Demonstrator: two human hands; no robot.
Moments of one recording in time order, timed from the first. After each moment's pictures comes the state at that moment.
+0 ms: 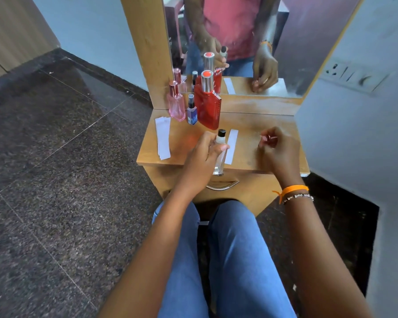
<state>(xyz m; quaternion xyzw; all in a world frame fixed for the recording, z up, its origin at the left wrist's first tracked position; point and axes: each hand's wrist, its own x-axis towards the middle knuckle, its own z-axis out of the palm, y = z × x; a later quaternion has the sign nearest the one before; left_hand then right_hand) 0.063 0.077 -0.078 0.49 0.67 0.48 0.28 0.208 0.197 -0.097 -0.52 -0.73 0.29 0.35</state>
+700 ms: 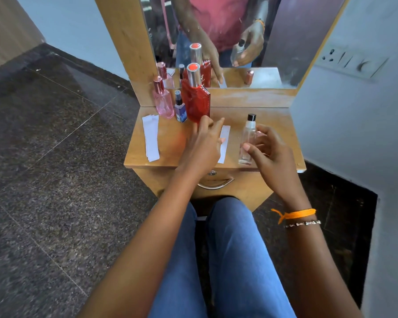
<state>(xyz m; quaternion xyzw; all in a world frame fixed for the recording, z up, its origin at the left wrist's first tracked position) 0.063 0.134 -0.091 0.59 0.77 0.24 0.10 0.220 0.161 -0.080 -0.40 -0.71 0.44 0.37</state>
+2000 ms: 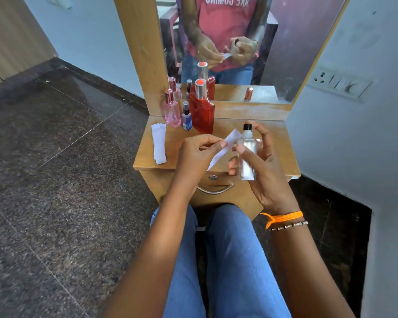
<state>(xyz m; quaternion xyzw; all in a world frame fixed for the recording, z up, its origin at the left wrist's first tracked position) 0.071 0.085 -0.055 0.39 0.65 0.58 0.31 0.206 0.125 -0.049 -0.23 -0.49 0.73 0.42</state>
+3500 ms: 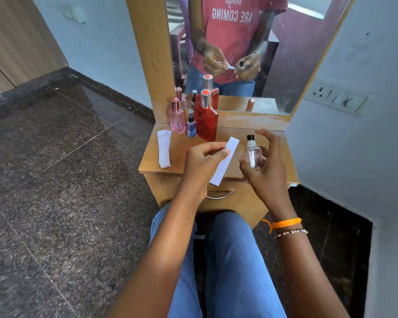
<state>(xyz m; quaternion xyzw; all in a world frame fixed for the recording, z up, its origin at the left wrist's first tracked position) 0.090 0.075 -0.038 0.26 0.64 0.62 0.37 0.213 0.133 -0.063 -0.37 -0.72 0.40 0.43</state>
